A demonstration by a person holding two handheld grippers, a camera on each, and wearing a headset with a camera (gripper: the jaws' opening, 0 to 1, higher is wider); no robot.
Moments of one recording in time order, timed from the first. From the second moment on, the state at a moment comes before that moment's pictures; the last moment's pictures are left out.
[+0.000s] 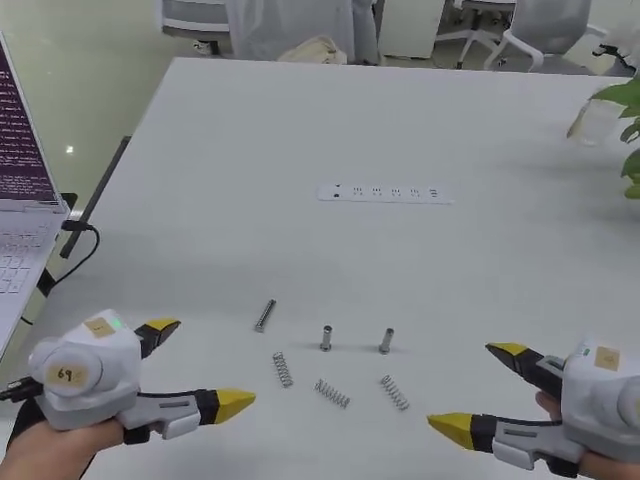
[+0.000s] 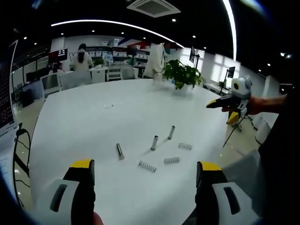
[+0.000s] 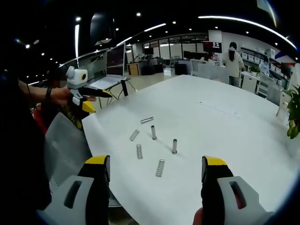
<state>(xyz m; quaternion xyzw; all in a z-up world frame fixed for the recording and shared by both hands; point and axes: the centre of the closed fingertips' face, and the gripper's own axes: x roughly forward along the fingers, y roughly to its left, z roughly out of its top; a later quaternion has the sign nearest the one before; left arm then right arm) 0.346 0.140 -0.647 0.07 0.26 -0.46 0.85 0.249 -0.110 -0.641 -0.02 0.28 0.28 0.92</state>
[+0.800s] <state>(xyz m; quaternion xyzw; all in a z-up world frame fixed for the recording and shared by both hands) 0.402 0.102 -0.658 0.06 0.27 -0.47 0.84 0.244 -0.117 -0.638 -0.02 0.29 0.27 0.92</state>
